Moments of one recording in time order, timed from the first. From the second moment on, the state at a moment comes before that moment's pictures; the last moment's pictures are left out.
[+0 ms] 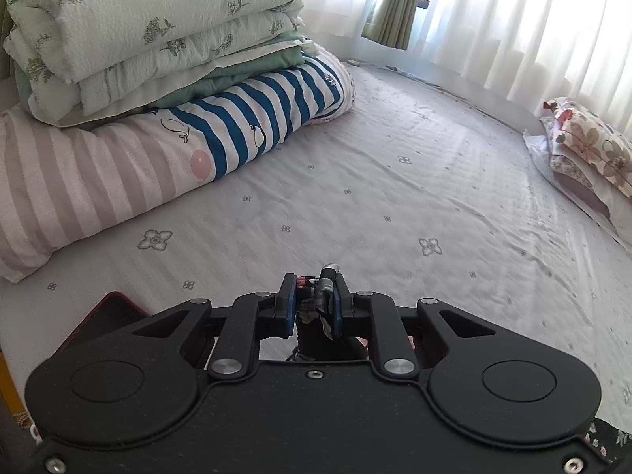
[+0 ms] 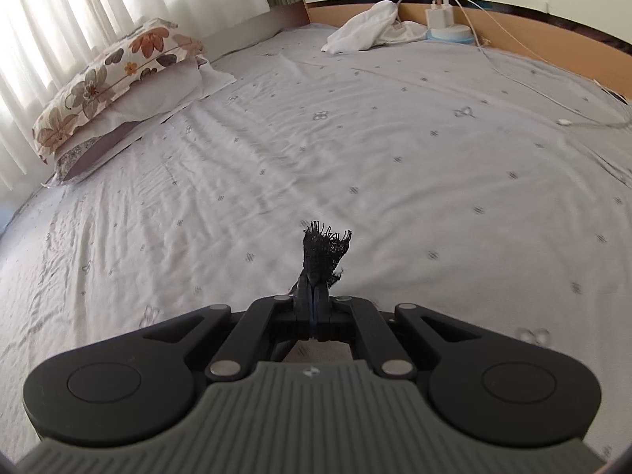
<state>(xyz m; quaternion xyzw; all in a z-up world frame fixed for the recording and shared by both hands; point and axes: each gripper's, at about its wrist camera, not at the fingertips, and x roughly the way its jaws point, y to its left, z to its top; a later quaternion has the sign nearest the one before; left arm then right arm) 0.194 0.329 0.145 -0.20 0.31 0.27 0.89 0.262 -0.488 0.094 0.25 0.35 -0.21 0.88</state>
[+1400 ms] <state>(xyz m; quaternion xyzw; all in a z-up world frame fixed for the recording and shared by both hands) 0.044 0.314 0.057 -0.17 0.39 0.28 0.86 0.011 -0.532 0.021 0.29 0.37 -0.21 0.86</state>
